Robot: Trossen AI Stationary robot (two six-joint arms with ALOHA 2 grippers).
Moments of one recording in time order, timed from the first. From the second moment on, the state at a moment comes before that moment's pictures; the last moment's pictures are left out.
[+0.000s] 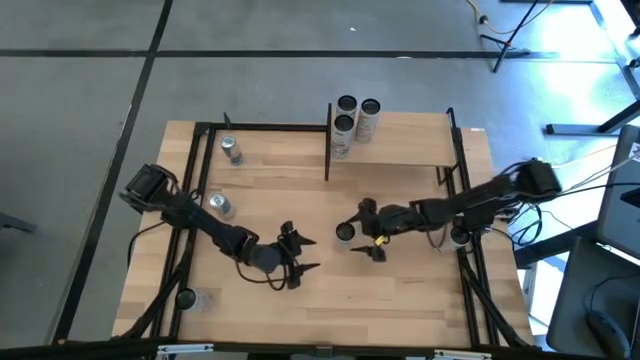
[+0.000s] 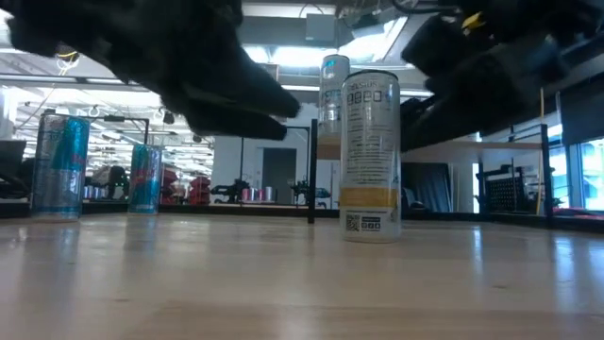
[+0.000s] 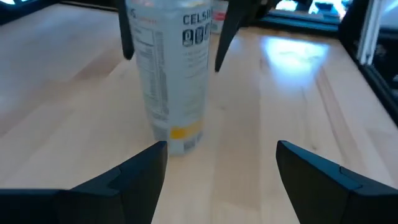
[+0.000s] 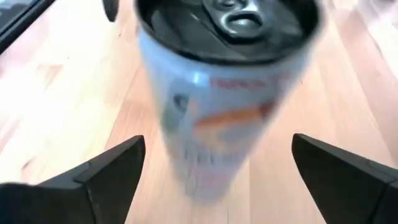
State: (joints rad) left arm -0.44 1.73 0.73 0.53 -0.57 -0.37; right arm 0.18 1.43 0.58 0.25 0.02 0.00
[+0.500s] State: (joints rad) left arm -0.38 1.88 0.89 0.65 -0.18 -0.35; right arm 0.18 1.20 0.60 -0.04 0.26 -0.02
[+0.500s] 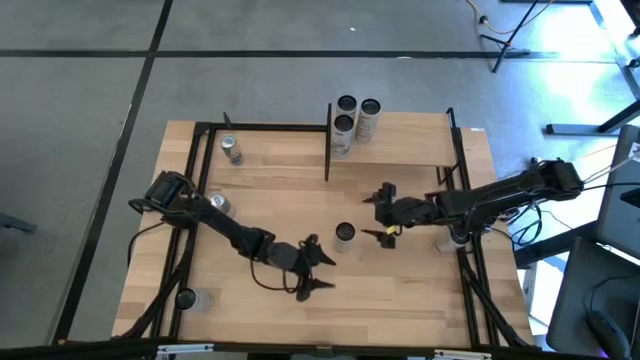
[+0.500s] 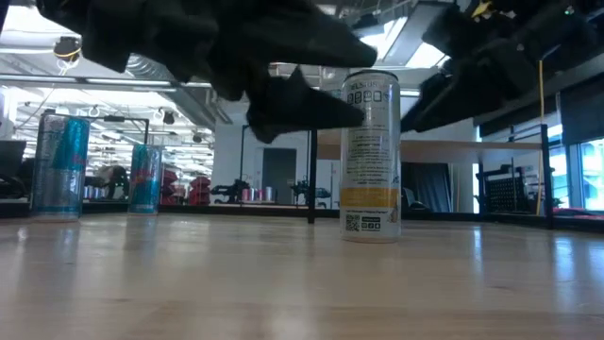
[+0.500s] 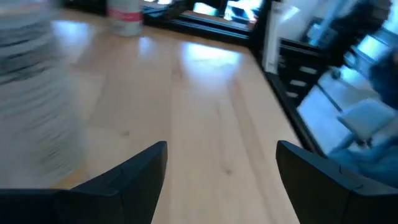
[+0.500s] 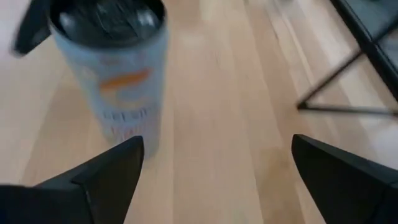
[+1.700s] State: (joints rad) left arm -0.37 1.95 0.96 0.54 -0.31 -0.28; right arm 0.15 1.49 0.59 0.50 0.32 -0.08
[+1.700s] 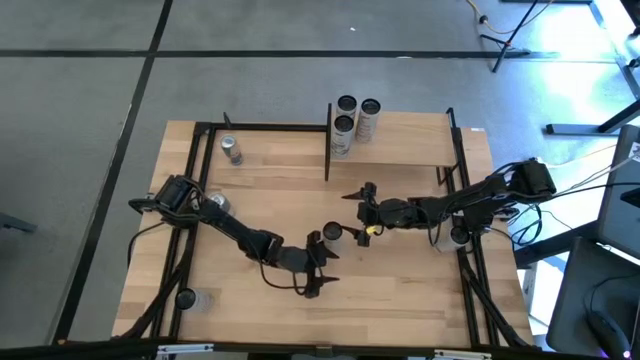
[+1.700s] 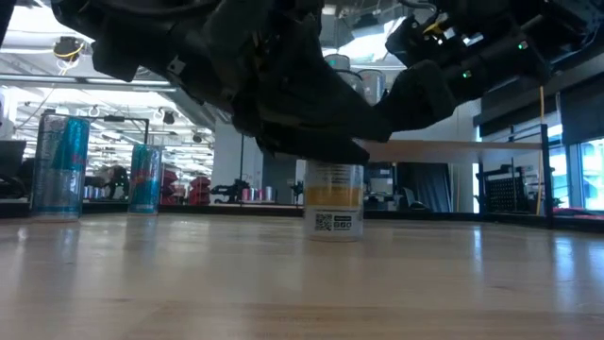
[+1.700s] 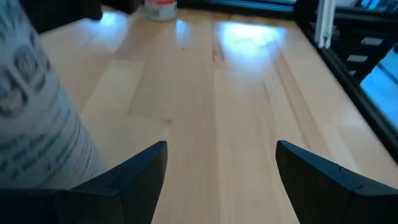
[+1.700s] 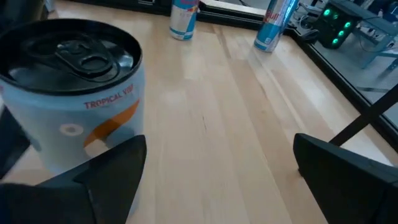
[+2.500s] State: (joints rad) left arm -0.44 1.90 0.96 0.33 -0.63 -0.38; right arm 0.23 1.49 0.59 0.46 0.19 -0.01
